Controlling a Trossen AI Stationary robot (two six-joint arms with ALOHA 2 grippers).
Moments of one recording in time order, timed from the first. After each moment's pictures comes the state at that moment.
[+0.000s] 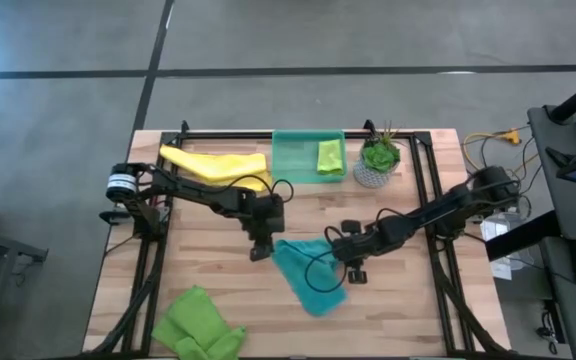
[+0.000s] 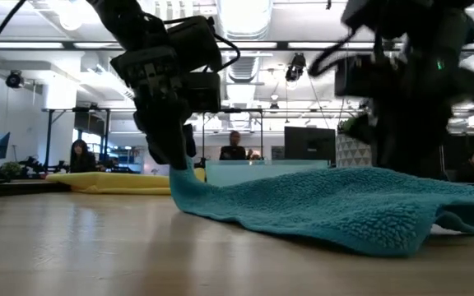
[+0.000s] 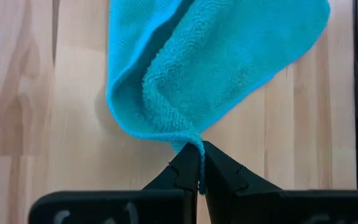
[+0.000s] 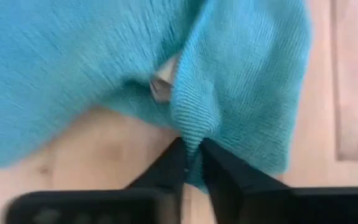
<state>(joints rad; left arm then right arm) 0.03 1.72 1.00 -0.34 0.46 -0.20 0.31 1.58 0.78 -0.32 0.05 0.26</state>
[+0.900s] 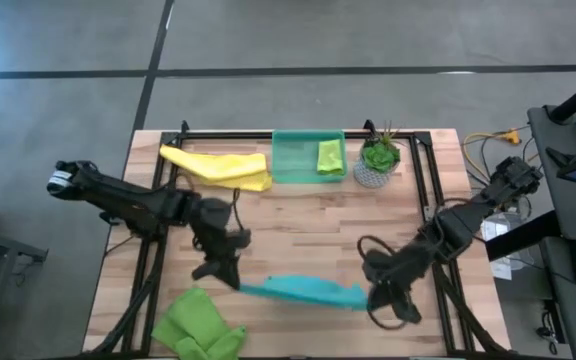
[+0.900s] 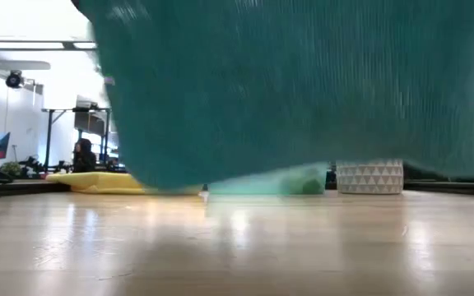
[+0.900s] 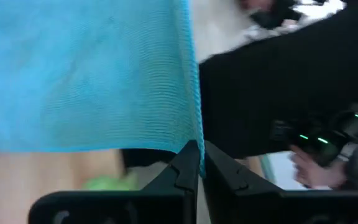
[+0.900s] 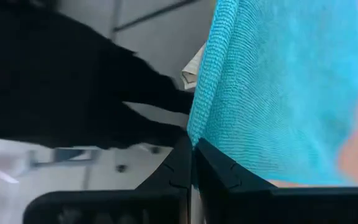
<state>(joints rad) -0.26 1.20 0.99 -0.24 0.72 -0.72 0.65 1.34 1.31 -0.67 -0.19 0.76</state>
